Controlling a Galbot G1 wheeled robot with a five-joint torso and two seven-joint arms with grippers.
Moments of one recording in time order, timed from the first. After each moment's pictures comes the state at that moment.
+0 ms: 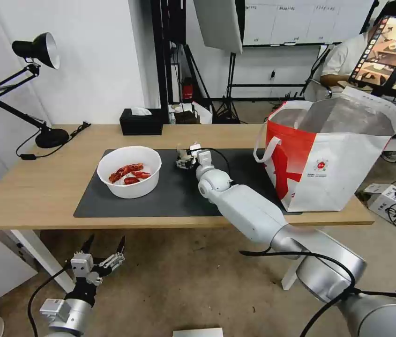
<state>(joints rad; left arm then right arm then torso) 1.74 -1.17 -0.60 -2.00 -0.44 -0.22 0.01 -0.18 1.47 -0.46 0.87 0.74 -0.19 0.30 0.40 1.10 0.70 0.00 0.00</state>
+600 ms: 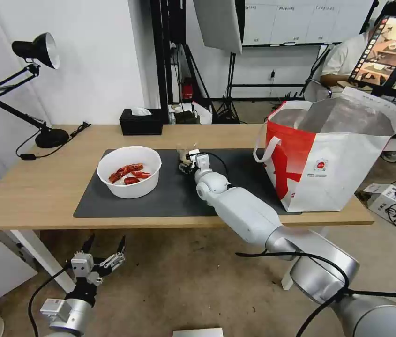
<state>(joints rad) 1.74 -1.17 -0.60 -1.99 -0.44 -0.23 0.01 -0.20 1.49 -0.44 0.84 0.75 -0.19 0.28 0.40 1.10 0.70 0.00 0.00</state>
